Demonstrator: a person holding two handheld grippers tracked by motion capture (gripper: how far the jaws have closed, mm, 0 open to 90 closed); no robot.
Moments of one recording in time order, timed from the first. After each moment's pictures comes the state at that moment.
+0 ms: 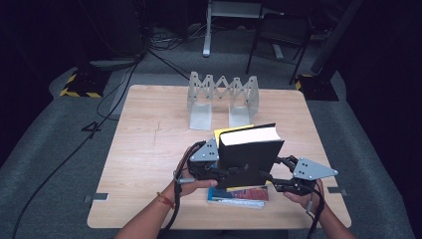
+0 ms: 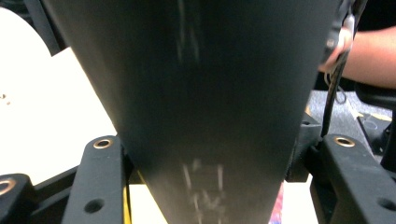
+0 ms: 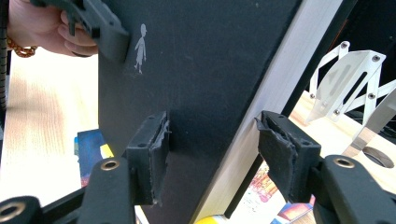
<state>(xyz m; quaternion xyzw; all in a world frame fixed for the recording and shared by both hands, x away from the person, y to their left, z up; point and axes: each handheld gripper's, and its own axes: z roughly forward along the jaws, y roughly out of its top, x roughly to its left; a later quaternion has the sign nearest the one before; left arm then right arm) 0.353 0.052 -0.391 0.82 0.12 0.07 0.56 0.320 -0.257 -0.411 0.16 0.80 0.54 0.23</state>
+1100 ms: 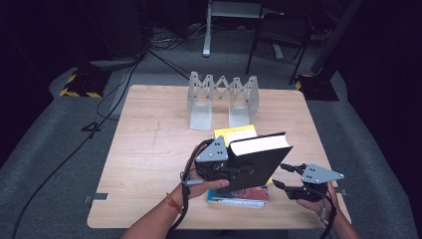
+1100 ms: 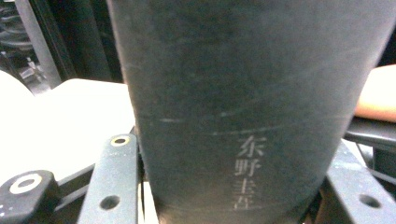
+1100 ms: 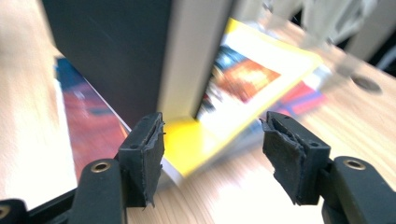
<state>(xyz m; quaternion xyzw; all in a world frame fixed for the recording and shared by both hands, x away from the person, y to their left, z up) 0.329 0.030 -0.358 0.80 0.10 0.09 0.58 0.317 -0.303 -0.439 0.22 0.83 0.46 0.21</state>
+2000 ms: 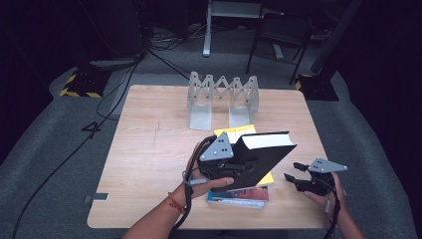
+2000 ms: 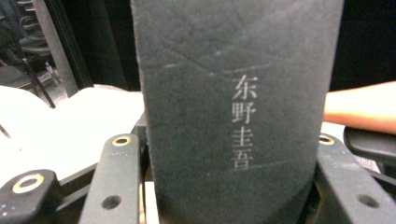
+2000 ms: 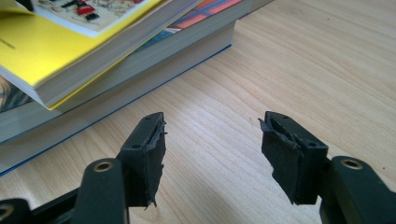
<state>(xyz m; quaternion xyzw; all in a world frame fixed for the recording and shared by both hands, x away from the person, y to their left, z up) 0.326 0.030 -0.333 0.80 0.12 0.10 0.59 0.345 -0.340 -0.471 0.34 0.83 0.41 0.20</state>
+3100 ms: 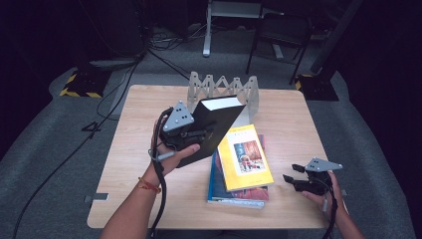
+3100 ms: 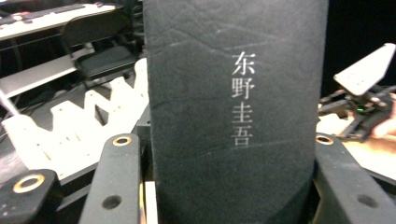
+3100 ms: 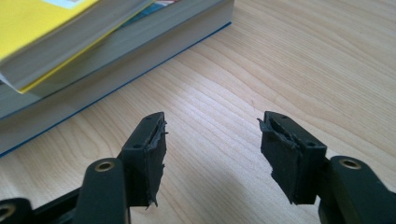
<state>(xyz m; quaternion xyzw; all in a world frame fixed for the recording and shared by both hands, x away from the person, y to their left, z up) 0.369 0.112 -0.308 0.77 0.25 0.22 0.54 0.351 -0.338 -0.481 0.35 0.83 0.38 0.18</state>
